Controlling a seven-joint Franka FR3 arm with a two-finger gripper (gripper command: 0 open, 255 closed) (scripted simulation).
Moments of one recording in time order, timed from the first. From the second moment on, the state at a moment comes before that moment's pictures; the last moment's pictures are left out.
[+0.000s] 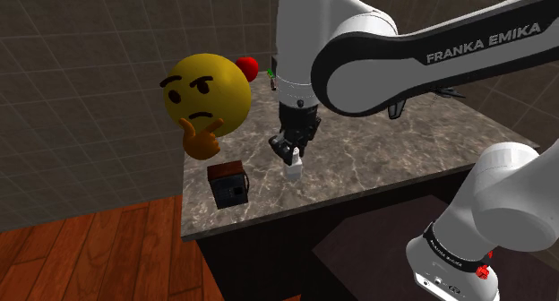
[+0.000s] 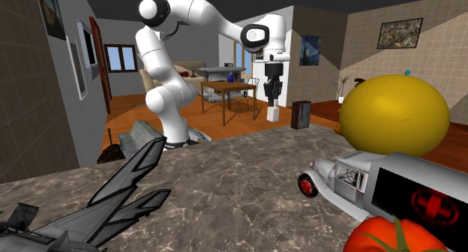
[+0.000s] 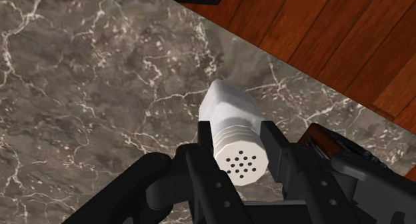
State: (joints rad) arm 0.21 -0.43 0.39 -2.38 0.09 2.01 0.49
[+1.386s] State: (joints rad) arm 0.21 -0.39 0.40 -2.46 0.09 2.13 0.50
